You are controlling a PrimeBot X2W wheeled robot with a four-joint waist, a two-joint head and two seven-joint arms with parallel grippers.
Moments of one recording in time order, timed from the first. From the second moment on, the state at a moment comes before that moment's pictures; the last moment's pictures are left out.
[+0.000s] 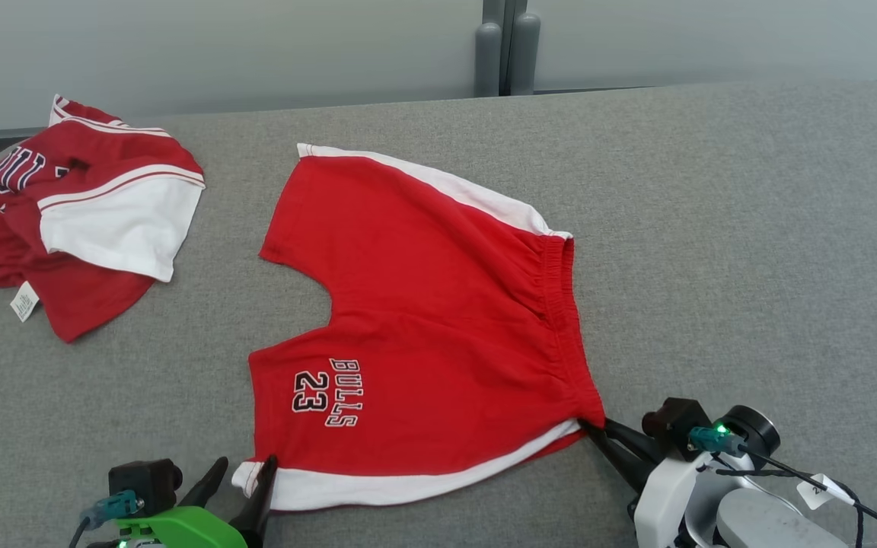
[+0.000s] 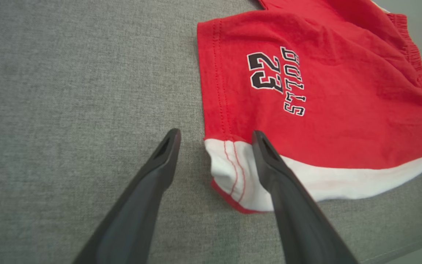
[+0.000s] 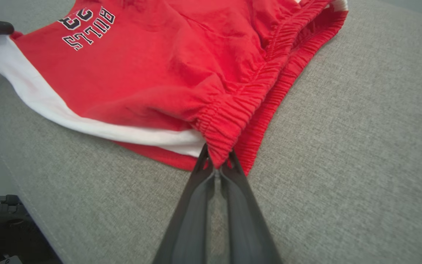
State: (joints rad) left arm 0.06 0.19 -0.29 0.24 -0.61 -0.05 0.03; right arm -0.21 -0.32 0.80 0.49 0.35 0.12 -0.22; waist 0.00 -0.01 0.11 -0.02
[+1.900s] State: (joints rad) left arm 0.15 0.21 -0.29 0.03 -0.72 0.01 0.24; right arm -0.27 -0.31 0.90 0.57 0.44 0.12 -0.25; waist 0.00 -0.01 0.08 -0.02
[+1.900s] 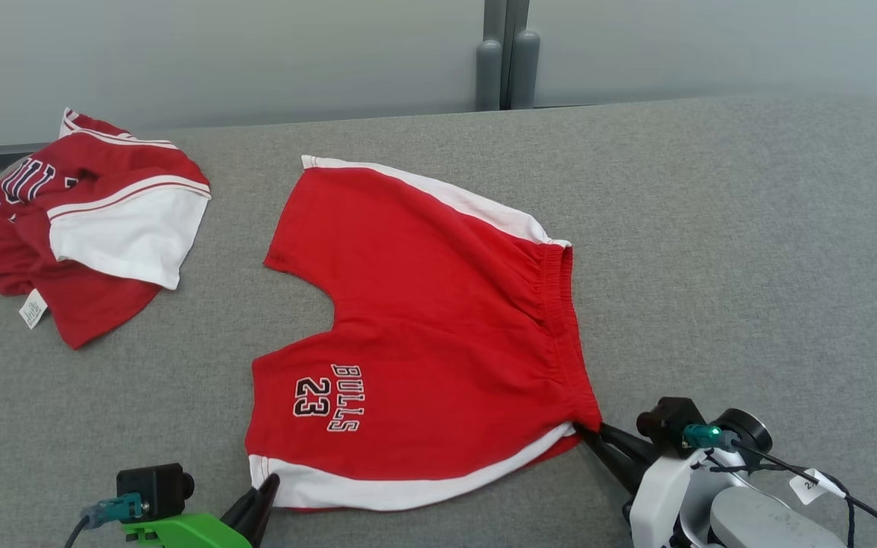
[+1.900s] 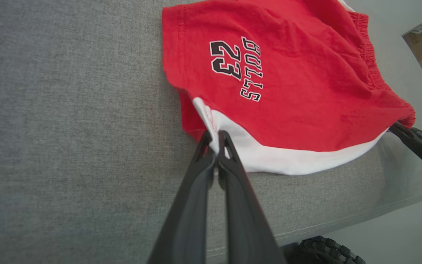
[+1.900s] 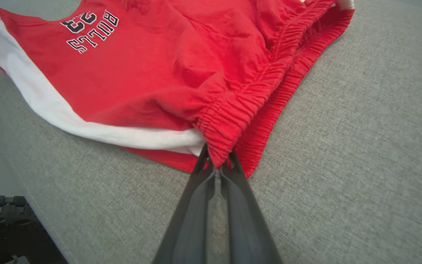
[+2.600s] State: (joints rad) left arm 0.19 0.17 -0.26 -0.12 -0.73 0.01 0.13; right arm -0.20 -0.34 0.77 0.42 0.49 0.12 -0.25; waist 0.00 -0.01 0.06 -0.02
